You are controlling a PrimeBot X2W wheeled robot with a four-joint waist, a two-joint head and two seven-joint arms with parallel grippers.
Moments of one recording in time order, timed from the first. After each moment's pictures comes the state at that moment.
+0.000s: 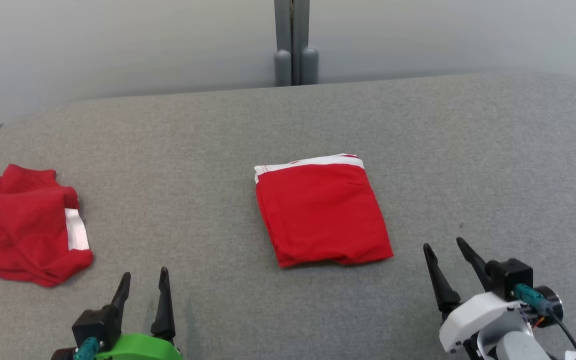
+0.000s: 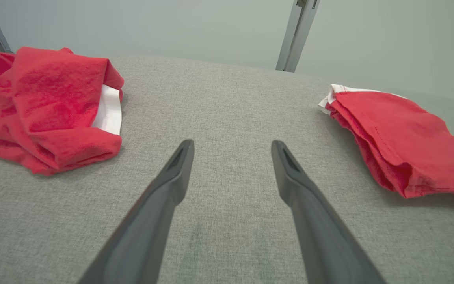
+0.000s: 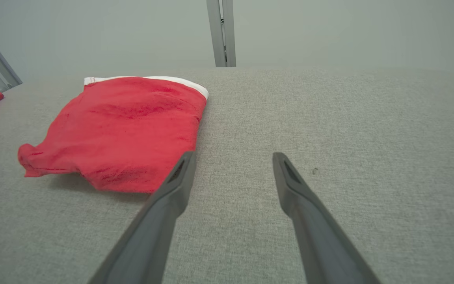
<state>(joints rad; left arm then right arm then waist) -0.02 0.05 -0.05 0.38 -0.25 -0.11 -0.26 -0.16 -0.05 0.04 0.44 0.13 0.13 -0.26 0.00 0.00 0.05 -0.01</state>
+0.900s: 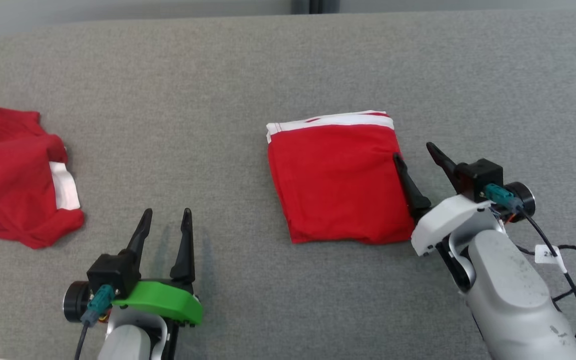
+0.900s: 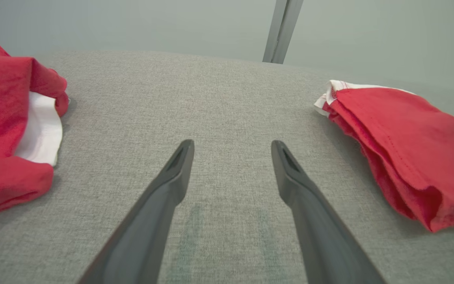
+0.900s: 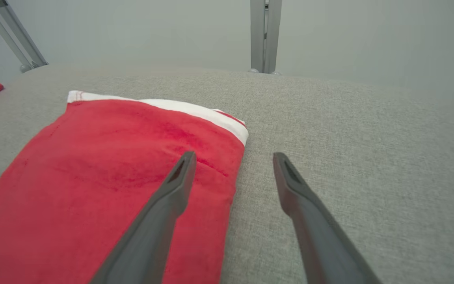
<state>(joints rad) -0.16 0.05 -0.14 0.33 -0.25 -0.12 -0.26 -0.52 -0.05 0.13 0.63 0.12 0.13 -0.26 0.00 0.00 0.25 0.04</state>
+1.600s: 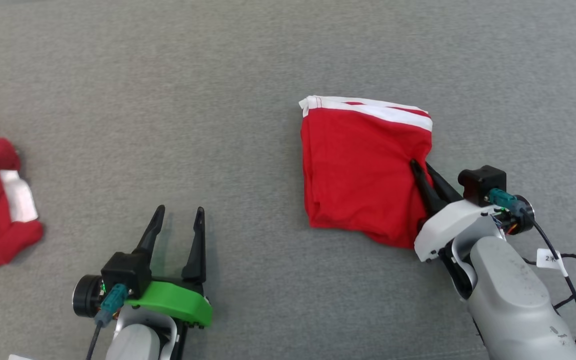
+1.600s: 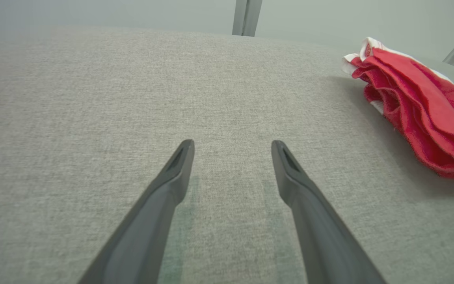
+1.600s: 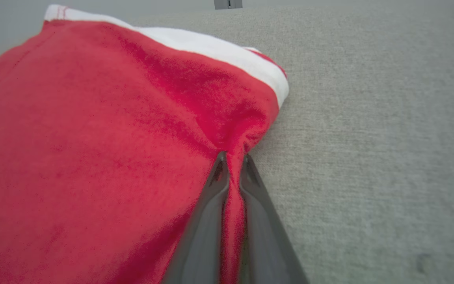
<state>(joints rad) -0.17 0.05 -0.18 0.31 -0.22 -0.13 -0.26 -0.57 -0.04 0.10 0.79 0.15 0.14 -0.27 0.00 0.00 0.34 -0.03</state>
